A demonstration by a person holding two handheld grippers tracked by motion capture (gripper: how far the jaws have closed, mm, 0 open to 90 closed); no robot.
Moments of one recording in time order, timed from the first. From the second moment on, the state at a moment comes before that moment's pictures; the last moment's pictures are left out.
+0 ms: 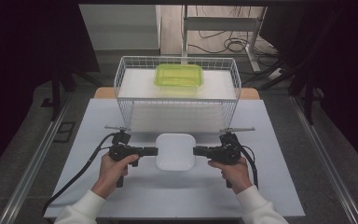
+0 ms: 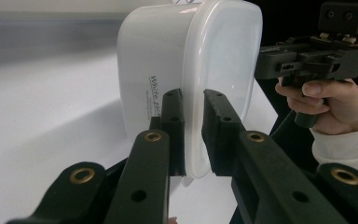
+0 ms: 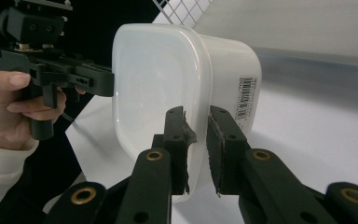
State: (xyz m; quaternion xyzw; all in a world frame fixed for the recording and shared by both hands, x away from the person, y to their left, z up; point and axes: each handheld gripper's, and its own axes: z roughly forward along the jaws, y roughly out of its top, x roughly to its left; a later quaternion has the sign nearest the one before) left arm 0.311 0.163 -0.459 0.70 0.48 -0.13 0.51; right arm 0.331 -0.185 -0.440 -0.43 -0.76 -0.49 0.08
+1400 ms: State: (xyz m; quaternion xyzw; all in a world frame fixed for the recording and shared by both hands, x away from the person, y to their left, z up) left arm 0.323 0.171 -0.371 0.69 0.44 -0.07 0.57; right arm 0.345 -0.179 -0.347 -0.37 -0.76 -0.54 0.02
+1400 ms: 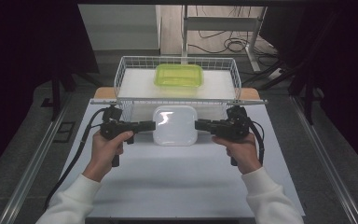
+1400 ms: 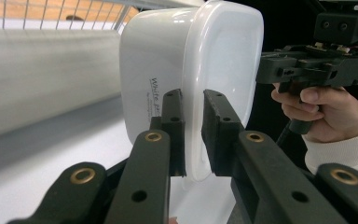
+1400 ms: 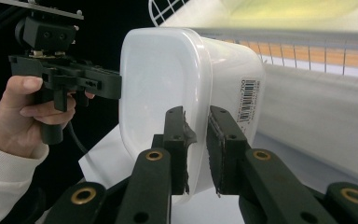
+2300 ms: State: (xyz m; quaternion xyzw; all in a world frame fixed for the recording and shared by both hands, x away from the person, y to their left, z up) left arm 0.340 0.173 -0.325 0.70 0.43 -0.04 0.58; right arm 0.362 -0.177 -0.308 -0.36 -0.75 -0.56 0.00
